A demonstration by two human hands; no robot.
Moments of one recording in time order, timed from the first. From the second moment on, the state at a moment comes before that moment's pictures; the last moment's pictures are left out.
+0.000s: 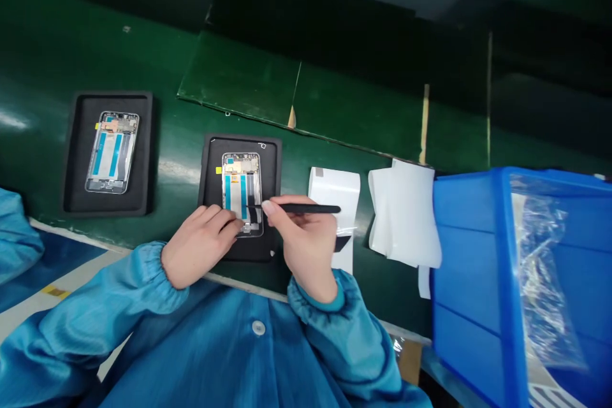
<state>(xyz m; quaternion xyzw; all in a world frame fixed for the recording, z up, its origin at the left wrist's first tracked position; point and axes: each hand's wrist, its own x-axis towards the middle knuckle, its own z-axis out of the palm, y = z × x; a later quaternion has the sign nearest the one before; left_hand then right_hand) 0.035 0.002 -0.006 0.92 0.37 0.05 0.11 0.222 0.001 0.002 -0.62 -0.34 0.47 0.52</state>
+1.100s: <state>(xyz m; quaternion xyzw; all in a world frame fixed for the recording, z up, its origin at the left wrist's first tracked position) 0.030 0.030 -0.040 0.82 0.53 0.19 0.09 0.201 0.054 -0.038 -0.67 -0.45 0.40 0.44</state>
